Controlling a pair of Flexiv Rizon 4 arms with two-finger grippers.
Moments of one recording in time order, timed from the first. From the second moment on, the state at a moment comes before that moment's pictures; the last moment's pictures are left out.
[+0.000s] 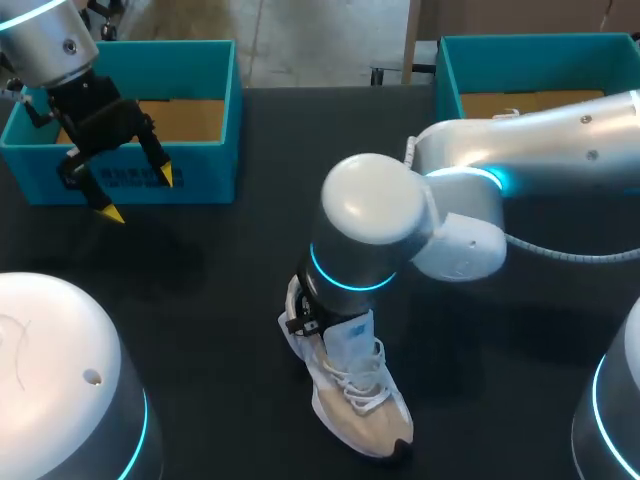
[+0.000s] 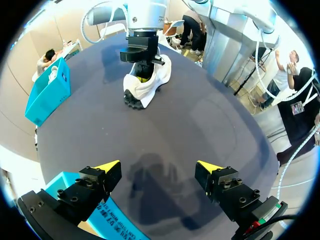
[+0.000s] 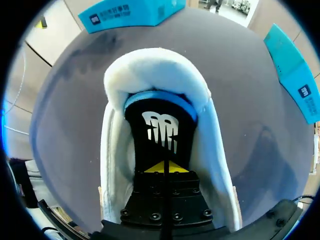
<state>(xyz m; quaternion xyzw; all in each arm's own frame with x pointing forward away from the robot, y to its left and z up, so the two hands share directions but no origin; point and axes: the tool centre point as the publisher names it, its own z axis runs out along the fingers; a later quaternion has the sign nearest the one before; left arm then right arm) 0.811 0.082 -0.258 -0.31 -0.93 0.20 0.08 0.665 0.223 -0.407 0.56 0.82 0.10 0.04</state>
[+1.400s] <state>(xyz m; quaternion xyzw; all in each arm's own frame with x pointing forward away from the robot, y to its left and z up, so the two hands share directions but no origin) 0.811 0.082 -0.258 -0.31 -0.93 0.20 0.08 0.719 0.233 -0.360 0.51 0.83 0.16 0.14</state>
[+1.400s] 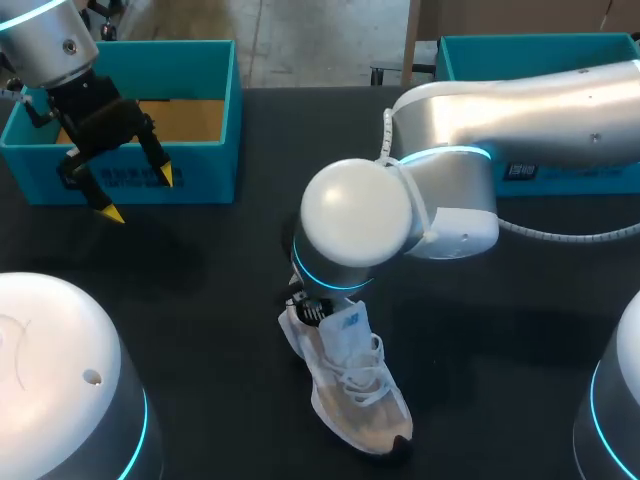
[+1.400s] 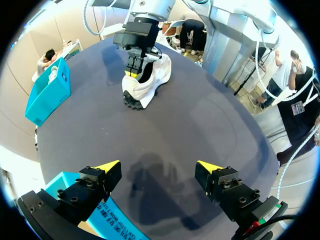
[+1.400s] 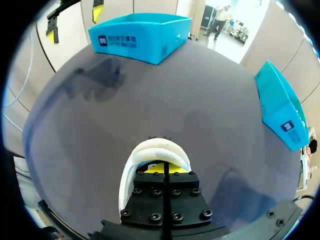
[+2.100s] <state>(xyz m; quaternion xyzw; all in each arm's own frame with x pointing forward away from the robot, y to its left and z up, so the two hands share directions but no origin) 0.811 0.082 -0.258 -0.31 -0.93 0.20 0.08 0.729 0.233 -0.391 0.53 0.82 0.17 0.12</state>
